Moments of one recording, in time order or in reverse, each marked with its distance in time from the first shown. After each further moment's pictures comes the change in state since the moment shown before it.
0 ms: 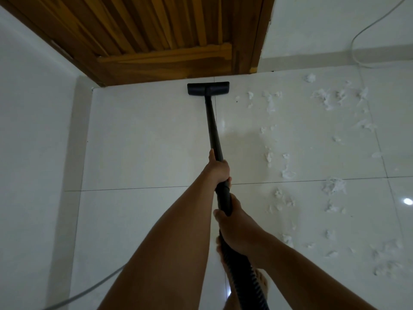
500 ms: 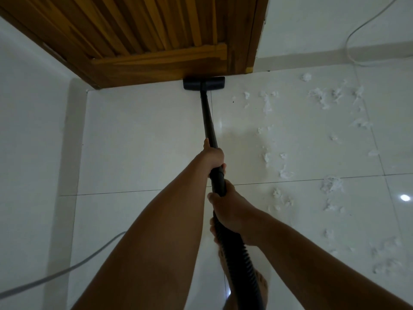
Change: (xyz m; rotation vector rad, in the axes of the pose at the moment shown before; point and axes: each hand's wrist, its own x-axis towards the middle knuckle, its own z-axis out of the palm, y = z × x) left_hand 0.020 0.039 -0.017 -0.107 0.022 -0.047; right_hand 0.025 -0.037 -0.006 0.133 -0.046 0.066
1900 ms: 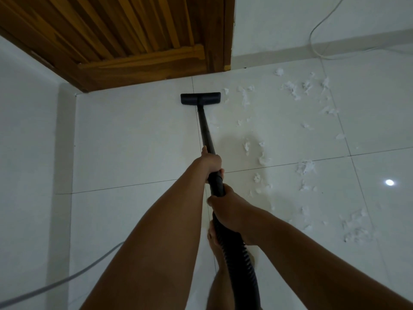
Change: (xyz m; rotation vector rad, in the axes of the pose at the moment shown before) left_hand -0.103 -0.034 0.058 0.014 -0.076 -0.067; right_hand -0.085 0.054 -0.038 0.067 0.013 0.054
